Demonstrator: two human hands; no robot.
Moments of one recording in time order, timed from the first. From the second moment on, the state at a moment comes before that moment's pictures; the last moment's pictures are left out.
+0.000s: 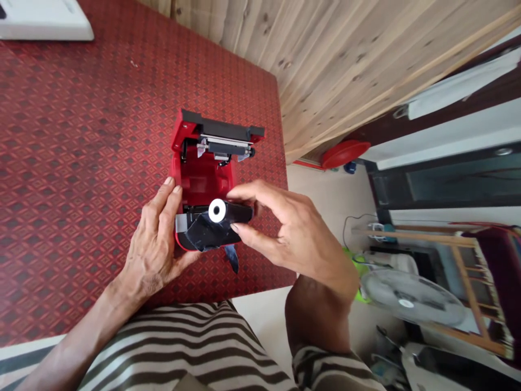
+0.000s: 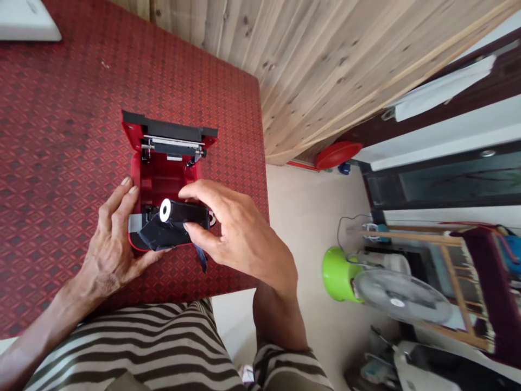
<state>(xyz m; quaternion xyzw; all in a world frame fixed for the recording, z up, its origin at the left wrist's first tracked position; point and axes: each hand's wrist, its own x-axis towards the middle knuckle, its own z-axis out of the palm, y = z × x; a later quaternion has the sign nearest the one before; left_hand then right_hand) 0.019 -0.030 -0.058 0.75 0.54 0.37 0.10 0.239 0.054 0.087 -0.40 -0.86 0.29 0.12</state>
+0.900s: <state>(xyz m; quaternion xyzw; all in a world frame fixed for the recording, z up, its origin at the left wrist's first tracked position) 0.018 -0.031 -0.058 0.75 0.54 0.36 0.10 0.208 0.079 0.049 -0.38 -0.89 0.25 0.06</state>
